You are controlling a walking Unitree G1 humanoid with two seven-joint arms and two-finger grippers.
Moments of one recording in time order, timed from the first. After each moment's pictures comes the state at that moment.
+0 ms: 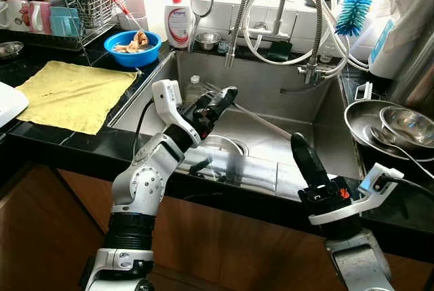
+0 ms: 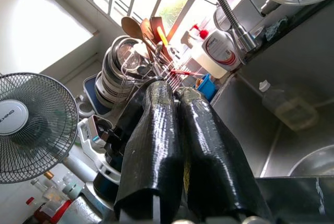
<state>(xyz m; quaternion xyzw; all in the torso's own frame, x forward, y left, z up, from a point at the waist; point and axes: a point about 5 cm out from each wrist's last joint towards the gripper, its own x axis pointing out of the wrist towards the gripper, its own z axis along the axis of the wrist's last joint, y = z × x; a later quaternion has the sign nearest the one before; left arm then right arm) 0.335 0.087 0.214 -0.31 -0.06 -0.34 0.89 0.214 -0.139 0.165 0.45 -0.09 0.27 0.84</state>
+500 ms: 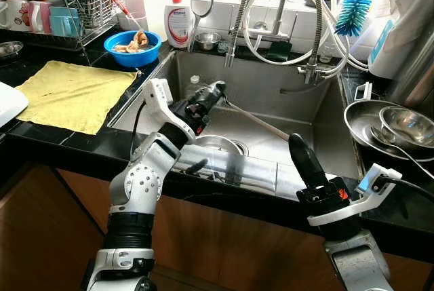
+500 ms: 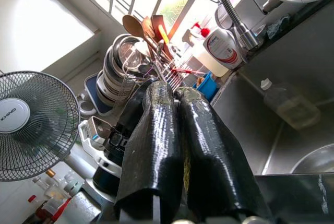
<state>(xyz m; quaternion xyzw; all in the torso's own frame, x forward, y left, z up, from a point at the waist) 0.338 0.097 0.218 -0.35 -0.07 -0.31 0.88 0.213 -0.138 0.164 0.45 -0.08 0.28 0.84</state>
